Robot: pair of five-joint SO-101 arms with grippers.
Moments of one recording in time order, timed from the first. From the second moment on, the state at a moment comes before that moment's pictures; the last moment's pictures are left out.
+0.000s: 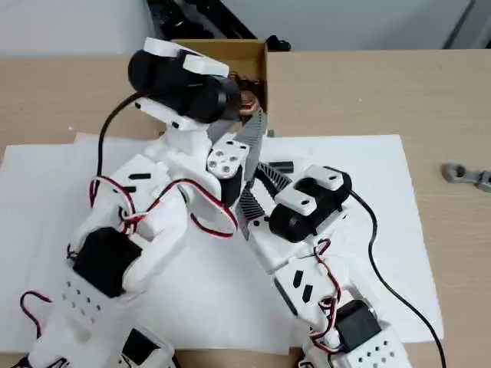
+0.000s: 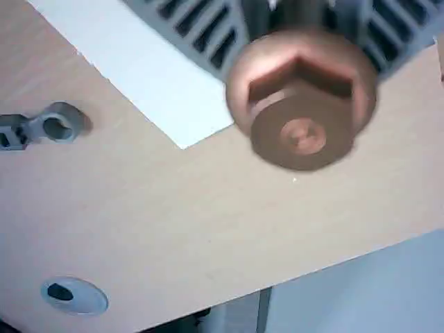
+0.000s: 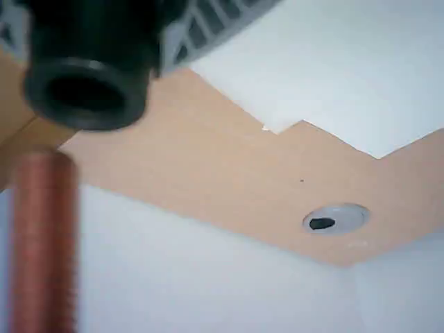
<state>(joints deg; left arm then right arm) 30.3 -40.9 11.7 57.7 11.0 -34.8 -84.0 72.7 21.1 -6.9</state>
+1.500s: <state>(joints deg) 30.6 -41.2 21.2 52.8 10.7 -34.7 -83.9 72.9 21.1 -7.0</state>
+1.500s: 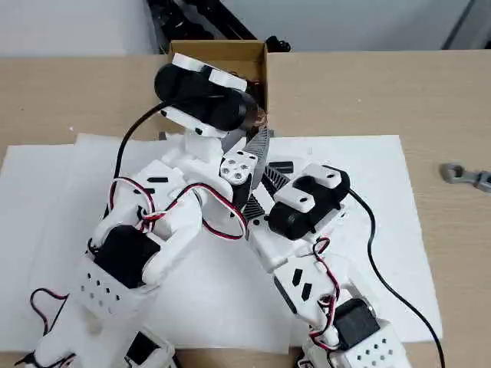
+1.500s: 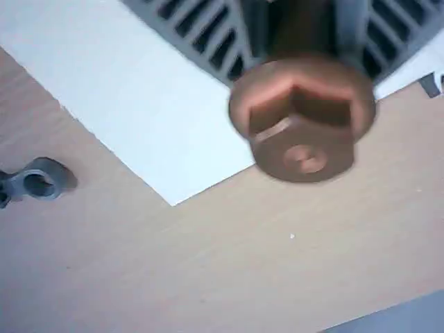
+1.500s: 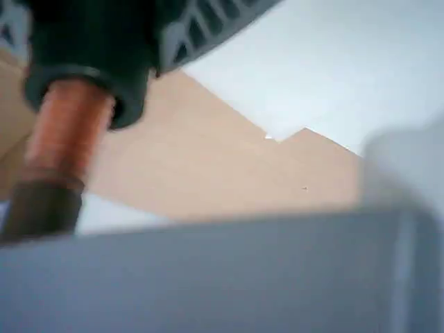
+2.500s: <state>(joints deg) 26.4 -41.2 10.6 73.9 9.0 -34.8 -83.7 72.9 21.2 -7.0</state>
